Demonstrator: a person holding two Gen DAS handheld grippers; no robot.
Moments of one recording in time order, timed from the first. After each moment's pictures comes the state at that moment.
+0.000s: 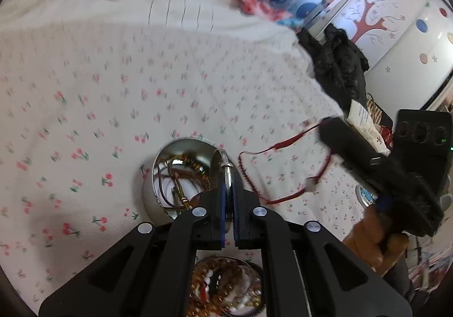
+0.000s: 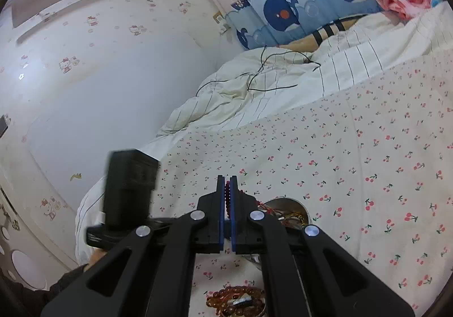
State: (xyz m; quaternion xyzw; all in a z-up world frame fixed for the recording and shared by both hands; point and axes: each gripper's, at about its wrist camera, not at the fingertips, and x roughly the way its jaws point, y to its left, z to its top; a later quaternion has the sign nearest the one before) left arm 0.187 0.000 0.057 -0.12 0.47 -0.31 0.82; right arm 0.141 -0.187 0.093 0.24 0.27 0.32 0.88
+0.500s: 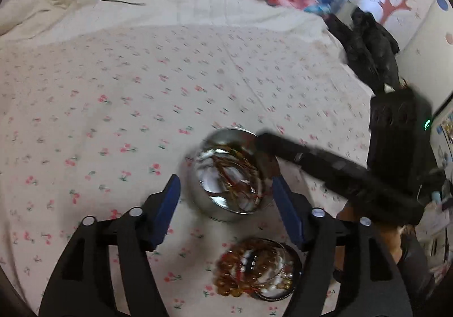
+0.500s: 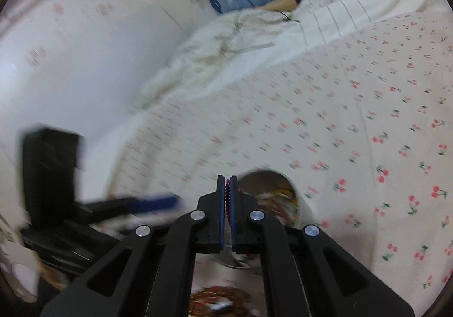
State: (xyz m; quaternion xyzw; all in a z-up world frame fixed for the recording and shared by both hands) left arm 0.169 0.009 0.079 -0.04 0.47 -0.22 0.85; right arm 0.179 -0.154 0.039 0.21 0.37 0.27 0.86
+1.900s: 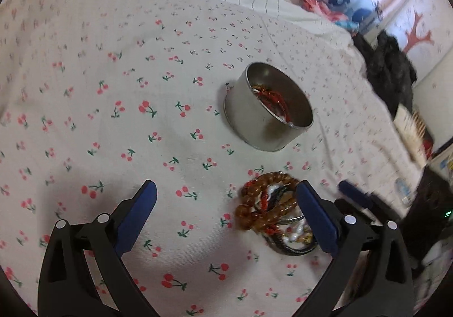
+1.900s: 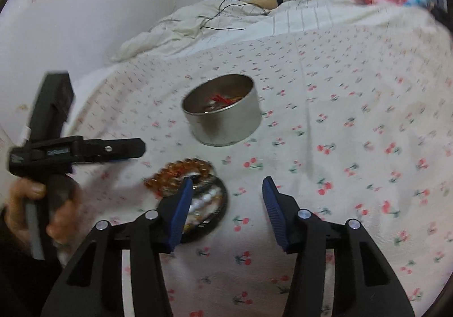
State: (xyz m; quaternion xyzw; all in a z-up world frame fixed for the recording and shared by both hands) left arm 0.094 0.058 0.025 -0.14 0.50 -0.17 0.84; right arm 0.041 -0.181 0.013 0.13 0.38 0.20 0.89
